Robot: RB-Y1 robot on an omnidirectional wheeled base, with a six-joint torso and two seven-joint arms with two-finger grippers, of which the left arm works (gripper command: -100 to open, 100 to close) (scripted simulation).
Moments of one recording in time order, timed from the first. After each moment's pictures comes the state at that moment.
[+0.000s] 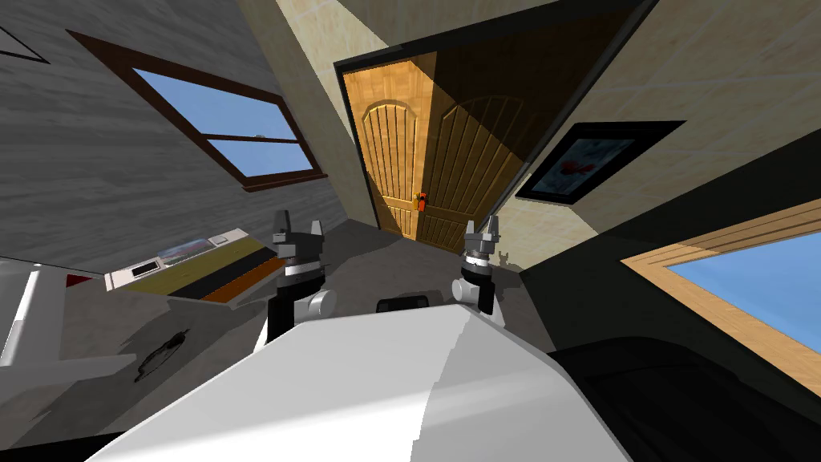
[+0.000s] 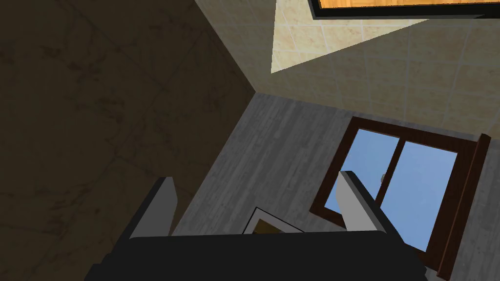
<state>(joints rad) 0.48 0.03 0.03 -2.32 0.09 -0.38 -0.04</state>
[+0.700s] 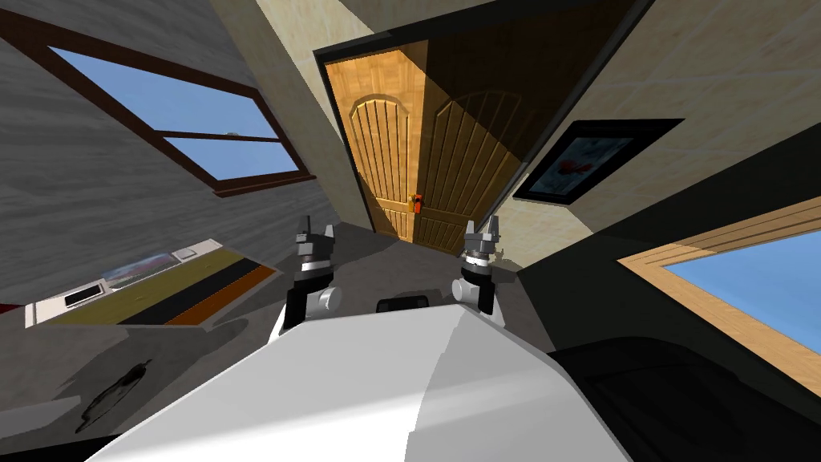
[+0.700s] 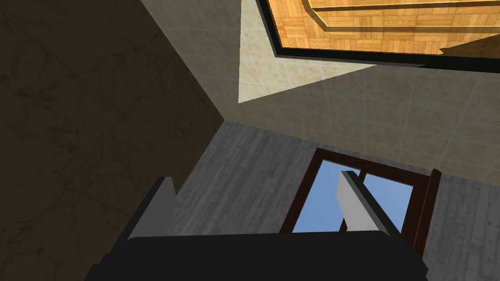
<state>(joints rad) 0.42 0.07 0.01 -2.20 0.10 -0.38 -0.02</state>
